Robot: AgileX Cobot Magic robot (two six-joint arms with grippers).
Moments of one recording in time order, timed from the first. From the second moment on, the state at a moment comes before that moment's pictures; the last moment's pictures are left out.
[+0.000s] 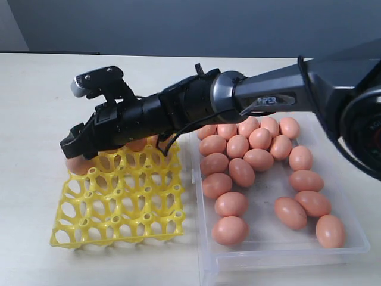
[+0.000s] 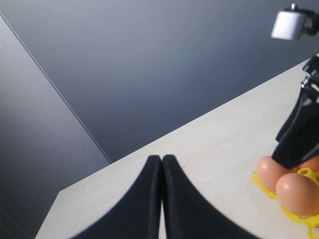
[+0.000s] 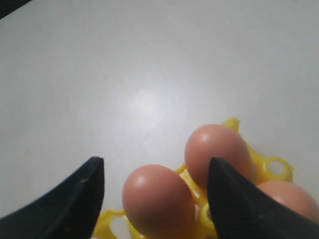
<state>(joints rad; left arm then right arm) 0.02 0.00 0.00 0.40 0.08 0.07 0.80 2.18 -1.46 1.63 0.46 -1.53</state>
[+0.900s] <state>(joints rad) 0.02 0.00 0.00 0.40 0.08 0.07 0.51 1.81 -1.19 -0.22 1.05 0.04</state>
